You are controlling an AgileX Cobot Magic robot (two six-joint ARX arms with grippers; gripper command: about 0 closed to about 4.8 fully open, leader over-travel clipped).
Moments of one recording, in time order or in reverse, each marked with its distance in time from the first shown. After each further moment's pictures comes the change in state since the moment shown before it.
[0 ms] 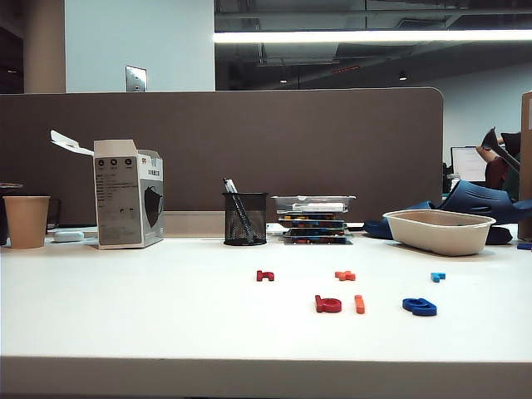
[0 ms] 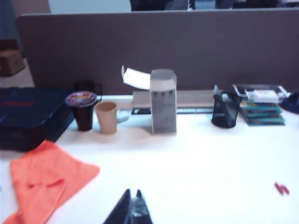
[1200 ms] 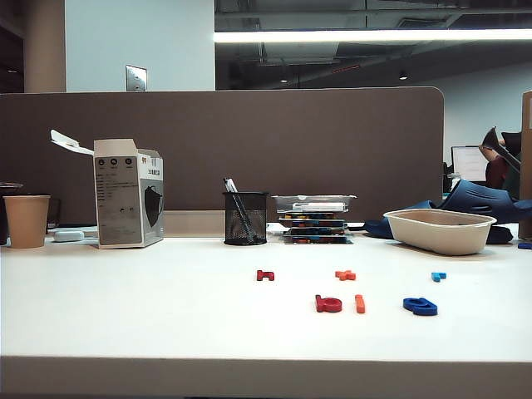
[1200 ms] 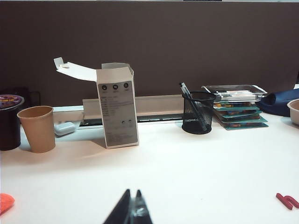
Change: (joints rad) left arm 0.000 0.000 -0.855 0.994 0.154 0.000; right arm 0.000 -0.001 -0.535 0.571 0.001 -0.004
